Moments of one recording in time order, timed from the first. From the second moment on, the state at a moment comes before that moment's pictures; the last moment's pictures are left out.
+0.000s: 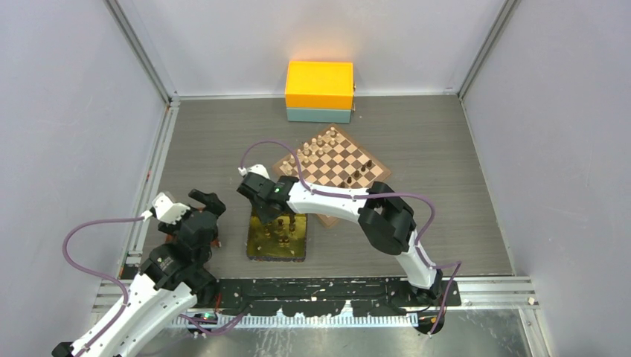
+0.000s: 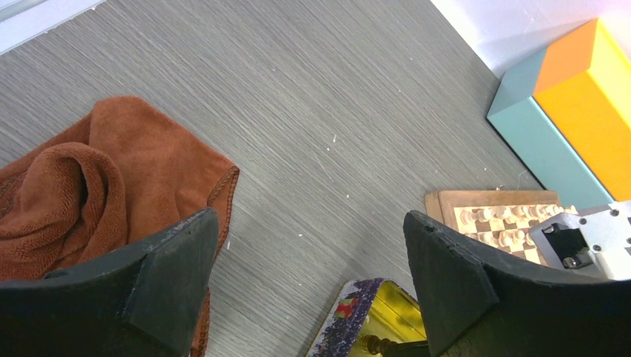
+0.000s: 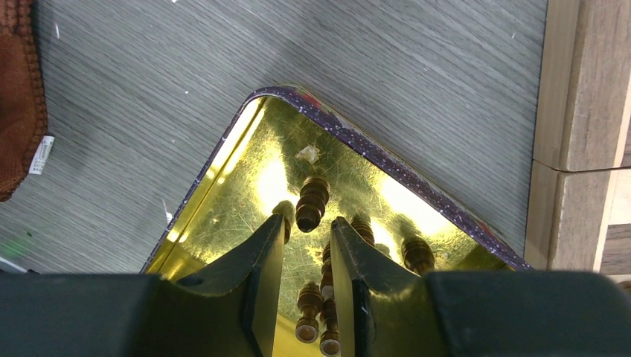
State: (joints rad) left arm -0.65 0.36 0.46 -0.67 -0.98 -1.03; right arm 1.14 2.10 1.70 -0.63 0.22 0.52
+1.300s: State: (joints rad) left arm -0.65 0.36 0.45 -0.67 -0.99 -1.04; right arm 1.14 2.12 1.71 -0.63 0.22 0.50
